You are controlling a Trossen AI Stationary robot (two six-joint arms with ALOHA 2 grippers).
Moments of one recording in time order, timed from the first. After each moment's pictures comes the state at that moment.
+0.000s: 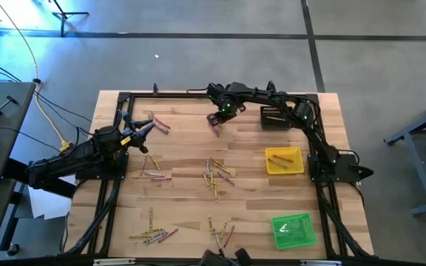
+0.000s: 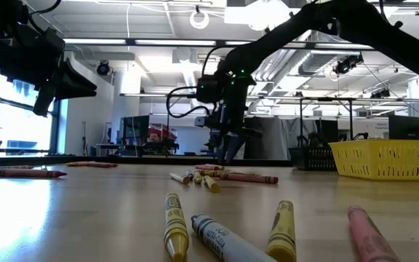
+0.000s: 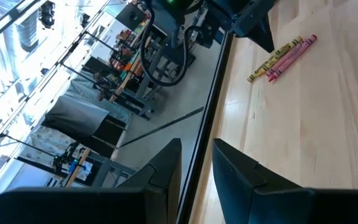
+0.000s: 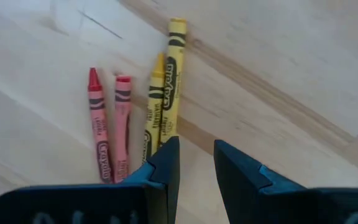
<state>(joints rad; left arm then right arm) 0.35 0.01 0.10 -0.24 -0.38 0.89 -0.49 2.33 1.92 -0.98 -0.08 0.50</state>
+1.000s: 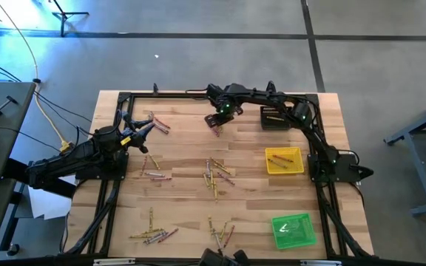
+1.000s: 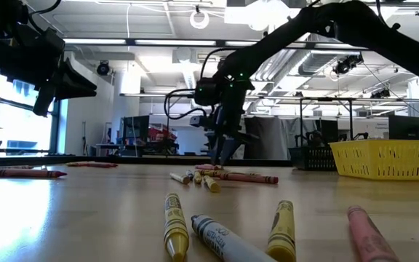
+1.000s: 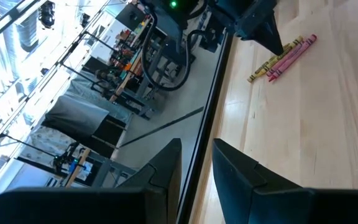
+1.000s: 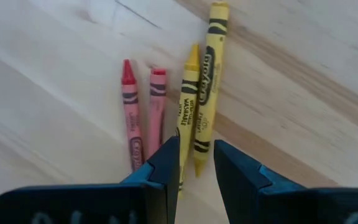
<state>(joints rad) 0.35 0.01 0.10 -0.24 -0.38 0.89 -0.49 2.36 1.93 -0.95 -0.18 0.52</state>
